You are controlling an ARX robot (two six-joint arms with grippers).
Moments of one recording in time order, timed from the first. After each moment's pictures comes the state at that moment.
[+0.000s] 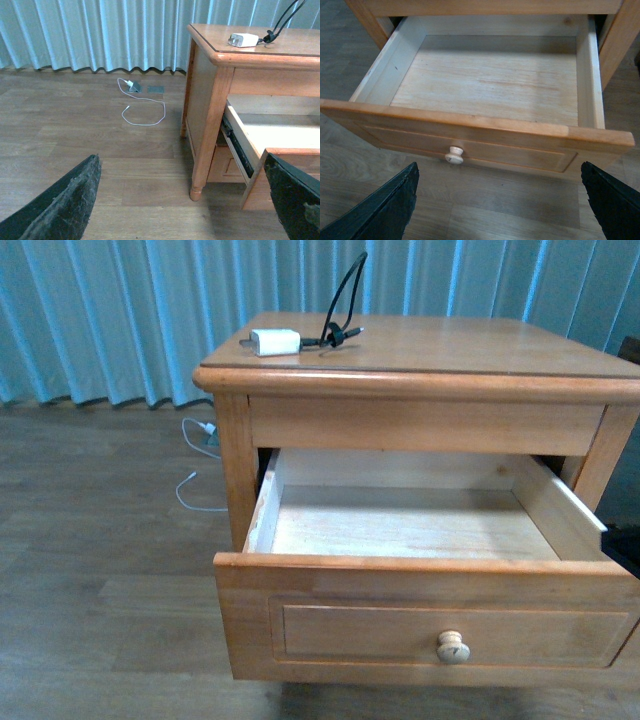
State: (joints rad) left arm 0.00 0.00 0.01 0.00 0.00 0.00; right arm 0.14 0.97 0.43 0.05 -0.14 0.08
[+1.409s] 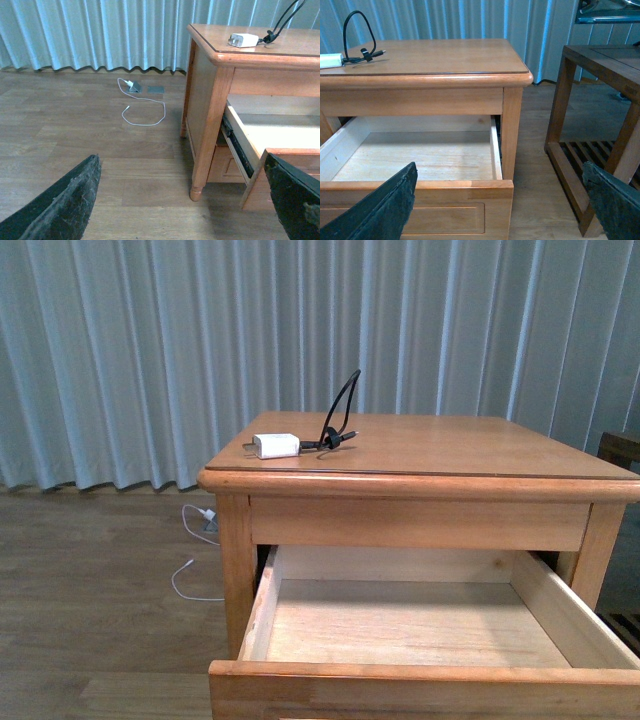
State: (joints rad) left arm 0.00 0.00 0.01 0.00 0.00 0.00; right arm 0.00 0.45 0.07 0.37 0.00 0.00
